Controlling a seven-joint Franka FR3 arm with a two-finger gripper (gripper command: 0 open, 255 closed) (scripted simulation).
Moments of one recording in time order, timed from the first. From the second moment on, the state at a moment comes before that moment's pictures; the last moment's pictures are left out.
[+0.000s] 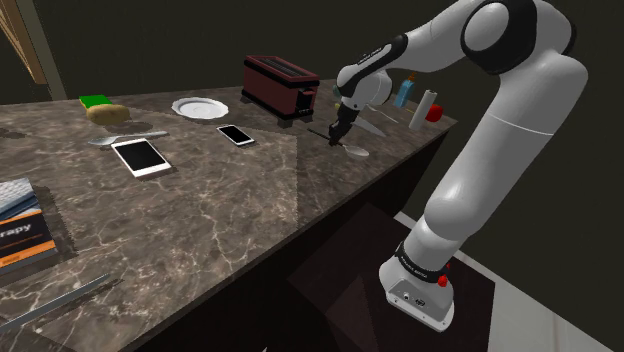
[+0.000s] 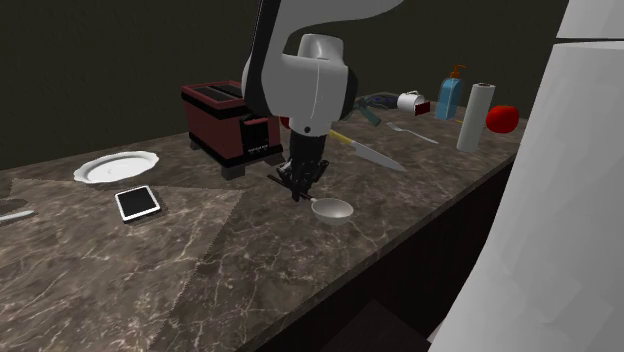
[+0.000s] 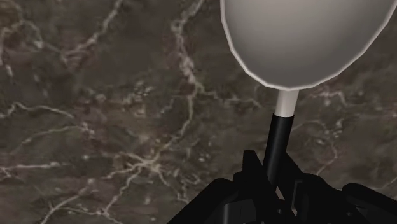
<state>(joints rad) -0.12 0.04 -0.37 -2.31 0.22 2.40 -0.58</state>
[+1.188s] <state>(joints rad) -0.12 -0.06 -0.37 -2.26 0.14 2.26 -0.51</state>
